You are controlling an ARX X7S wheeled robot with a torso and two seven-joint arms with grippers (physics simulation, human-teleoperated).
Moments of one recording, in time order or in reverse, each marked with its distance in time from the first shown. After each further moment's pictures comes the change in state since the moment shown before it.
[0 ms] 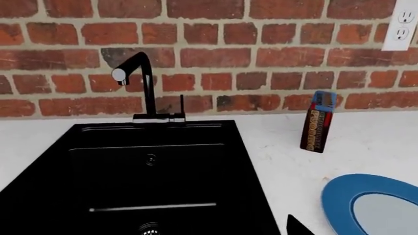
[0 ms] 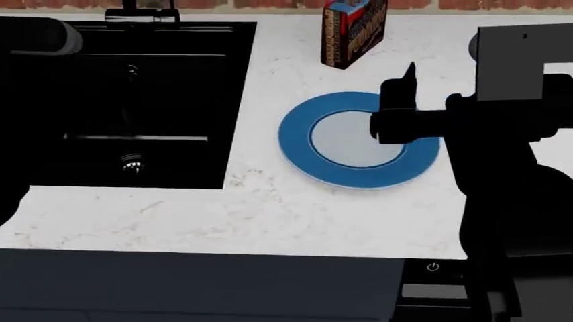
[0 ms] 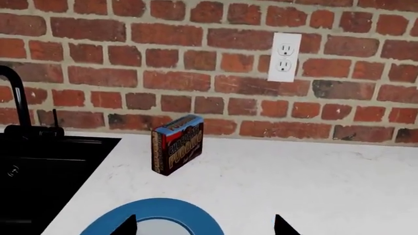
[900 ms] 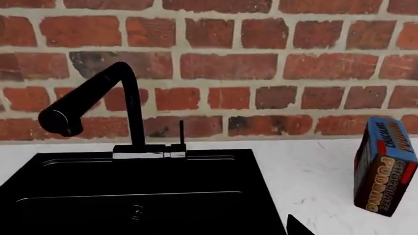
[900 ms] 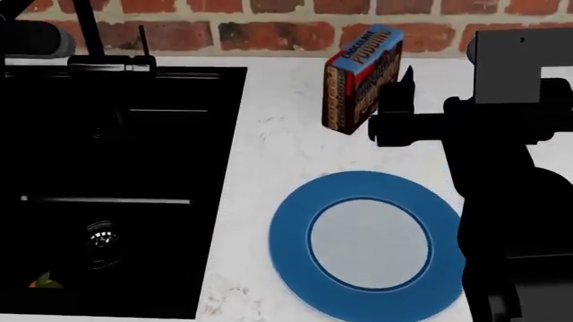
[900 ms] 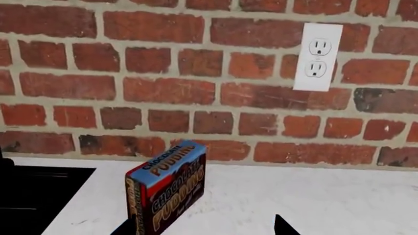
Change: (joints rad) left arm 0.006 -0.017 -0.007 -0.003 -0.027 -0.009 -0.012; right arm -0.005 0.001 -0.003 0.007 0.018 -0.003 0.008
